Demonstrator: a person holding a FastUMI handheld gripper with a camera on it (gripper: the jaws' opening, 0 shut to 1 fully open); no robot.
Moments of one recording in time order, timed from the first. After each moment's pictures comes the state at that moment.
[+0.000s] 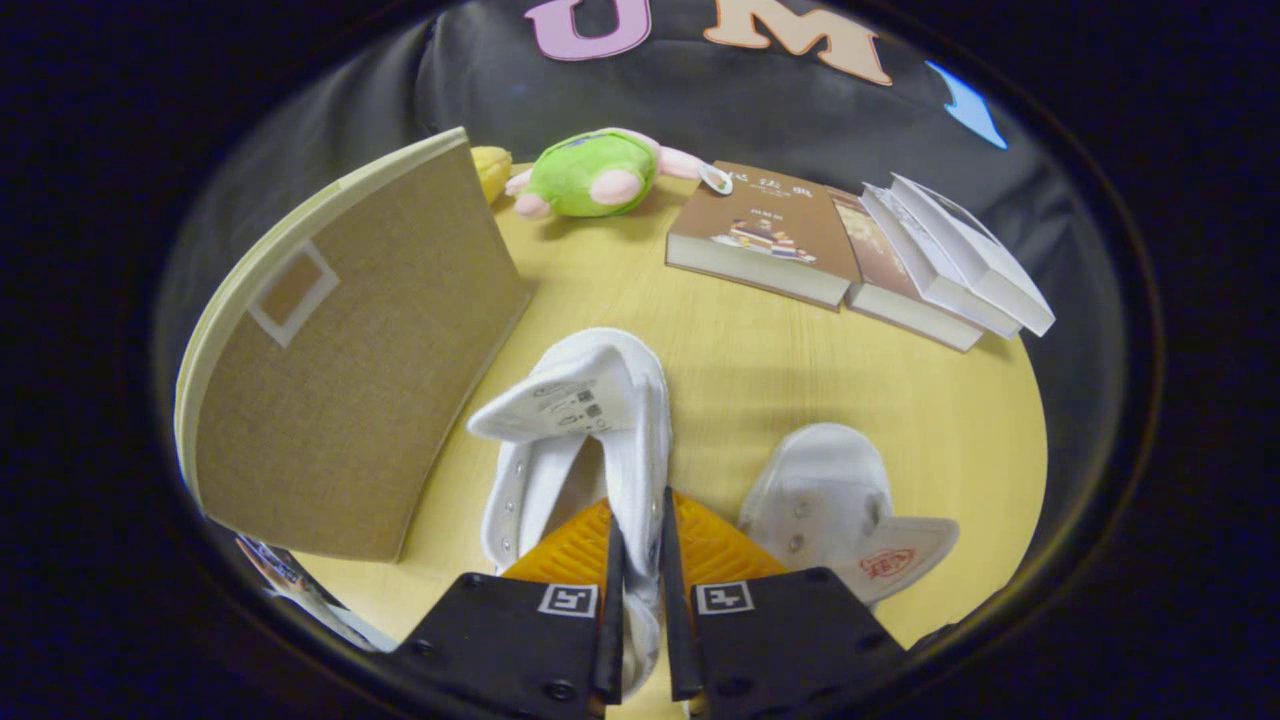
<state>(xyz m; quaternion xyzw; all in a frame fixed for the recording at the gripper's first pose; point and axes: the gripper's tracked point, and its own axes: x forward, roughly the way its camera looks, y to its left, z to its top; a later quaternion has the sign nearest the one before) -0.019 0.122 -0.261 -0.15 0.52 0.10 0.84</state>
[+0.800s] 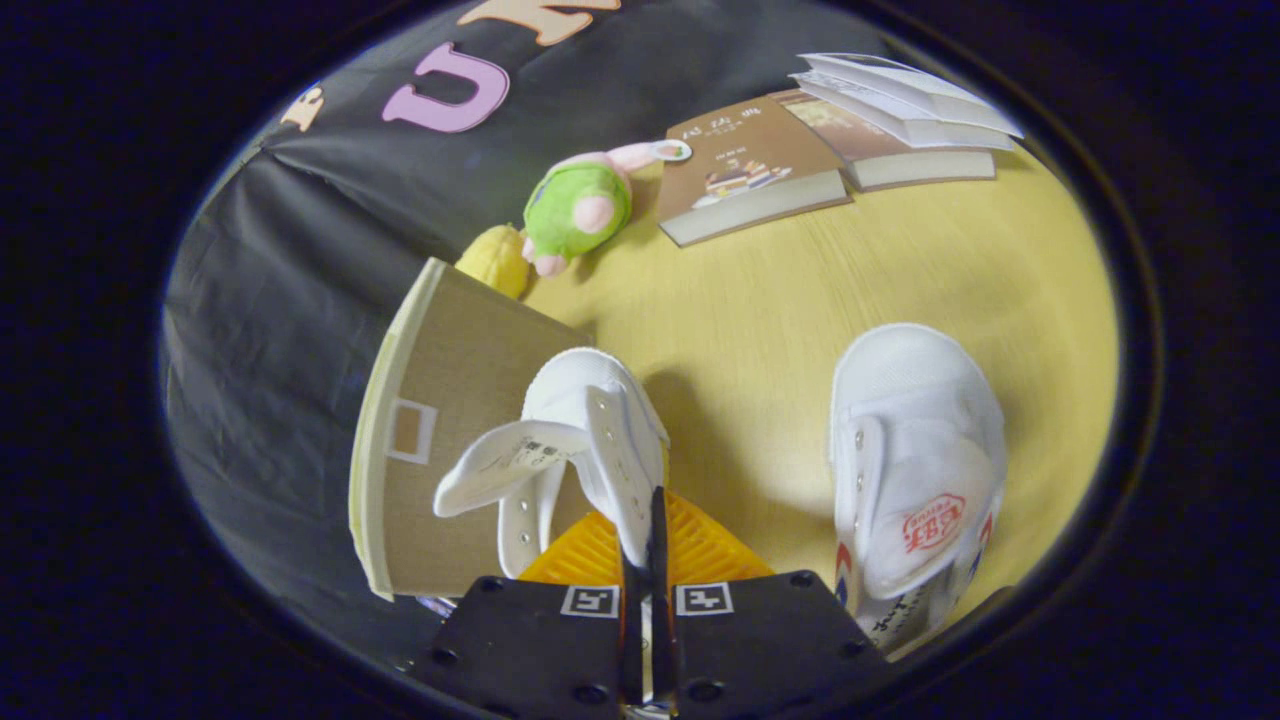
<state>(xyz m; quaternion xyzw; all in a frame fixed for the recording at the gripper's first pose) -0.035 0.165 -0.214 0.18 0.56 0.14 0.80</state>
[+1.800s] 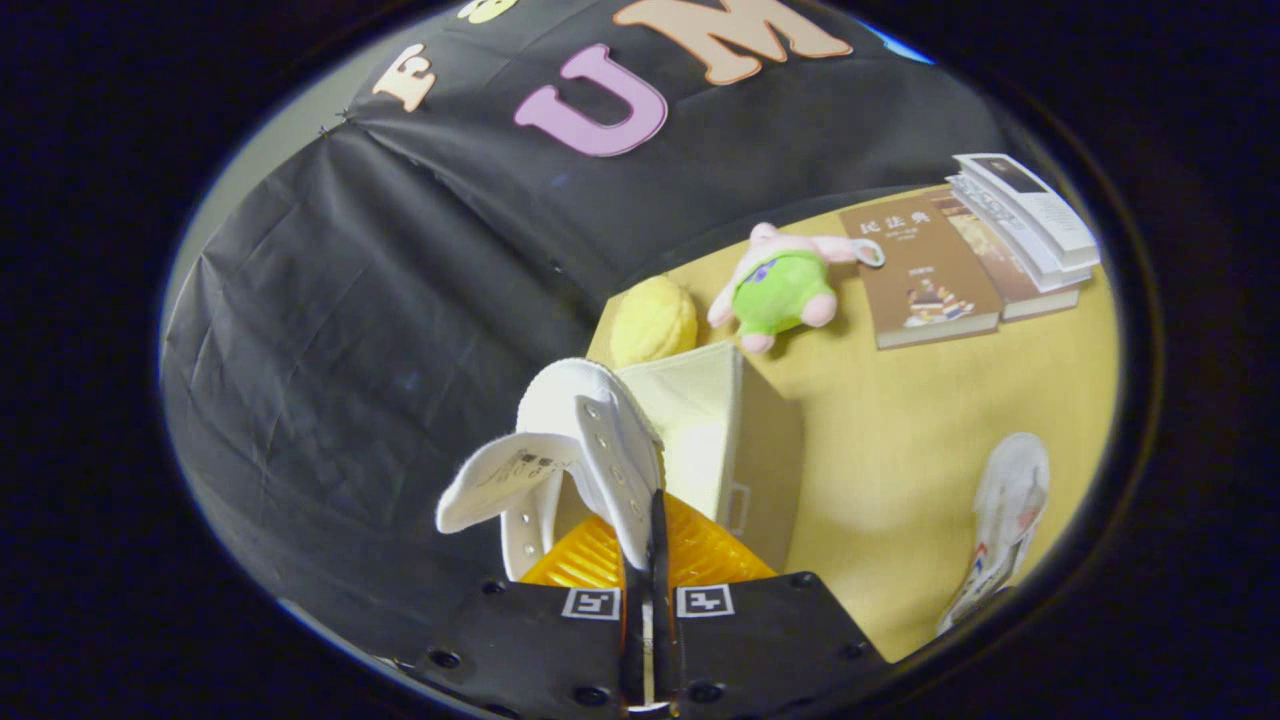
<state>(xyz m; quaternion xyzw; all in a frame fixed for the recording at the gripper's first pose) -0.020 0.345 -0.099 0.17 0.52 0.22 0.81</state>
